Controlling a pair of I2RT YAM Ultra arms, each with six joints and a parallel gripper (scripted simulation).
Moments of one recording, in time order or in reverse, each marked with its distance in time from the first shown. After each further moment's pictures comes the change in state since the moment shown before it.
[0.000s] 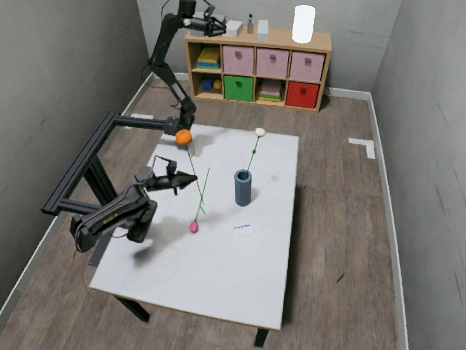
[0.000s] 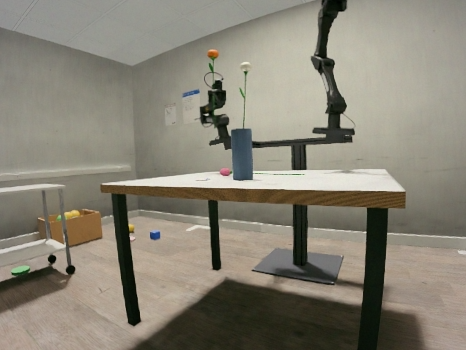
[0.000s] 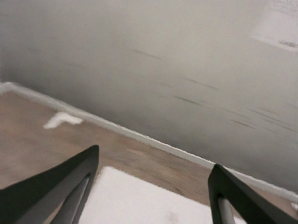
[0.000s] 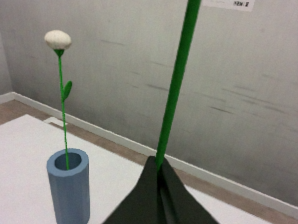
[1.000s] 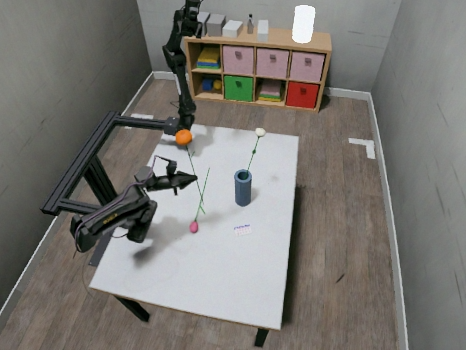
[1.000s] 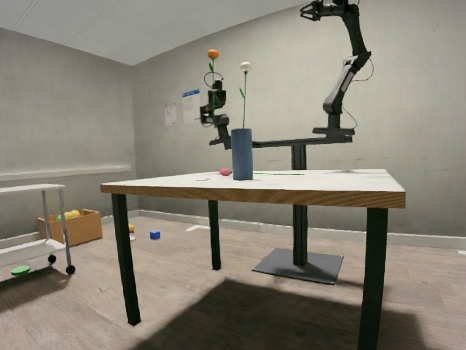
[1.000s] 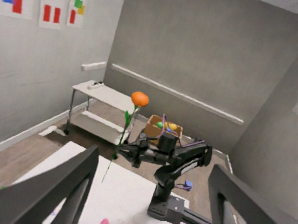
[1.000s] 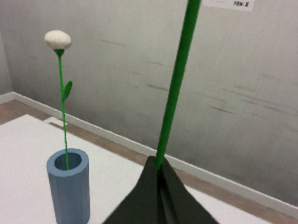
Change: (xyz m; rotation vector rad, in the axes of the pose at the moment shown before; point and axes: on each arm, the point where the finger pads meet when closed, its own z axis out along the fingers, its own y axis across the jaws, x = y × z) left arm 0.007 -0.149 -0.146 1.495 0.008 0.055; right arm 0.000 0.000 0.000 0.000 0.000 0.000
